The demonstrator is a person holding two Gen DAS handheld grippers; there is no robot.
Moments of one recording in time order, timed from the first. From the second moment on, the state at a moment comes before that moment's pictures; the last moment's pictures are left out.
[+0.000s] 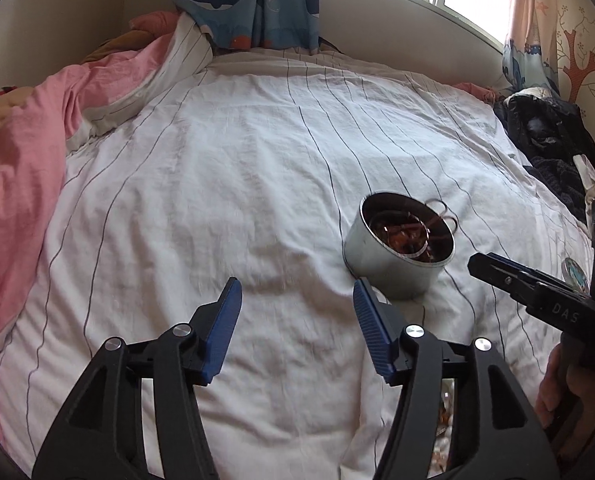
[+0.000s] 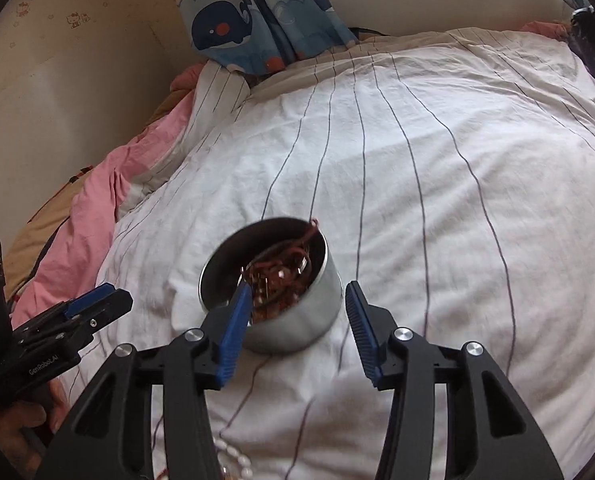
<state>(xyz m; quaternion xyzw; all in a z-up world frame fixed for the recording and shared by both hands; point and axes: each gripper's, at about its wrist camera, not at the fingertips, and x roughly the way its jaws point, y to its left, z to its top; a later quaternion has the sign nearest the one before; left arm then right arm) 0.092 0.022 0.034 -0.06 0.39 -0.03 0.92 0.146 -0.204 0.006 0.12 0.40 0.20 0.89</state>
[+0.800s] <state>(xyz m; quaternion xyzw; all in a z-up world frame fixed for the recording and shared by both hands) 0.047 0.009 0.014 -0.10 0.40 -0.05 0.91 0.205 -0.144 -0.006 0.04 0.45 0.21 0.87</state>
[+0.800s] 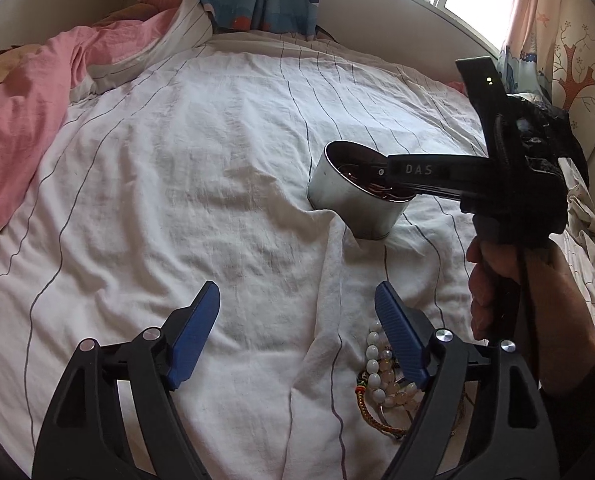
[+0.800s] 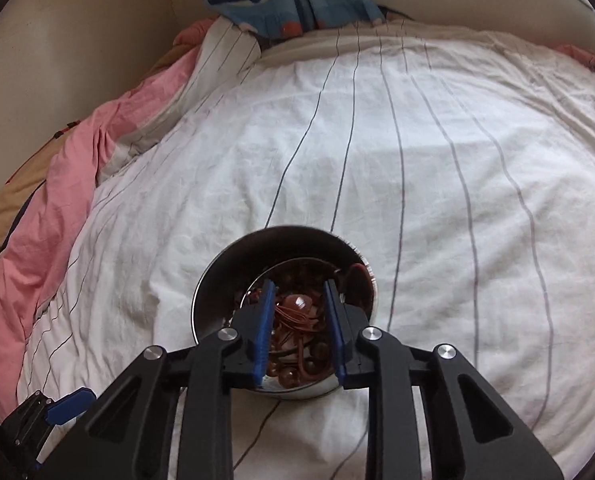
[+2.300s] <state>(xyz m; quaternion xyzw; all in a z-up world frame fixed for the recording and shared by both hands) 0.017 0.003 0.006 -0.07 0.38 0.00 0.92 0.004 -0.226 -0.028 0.08 0.41 0.20 0.89</state>
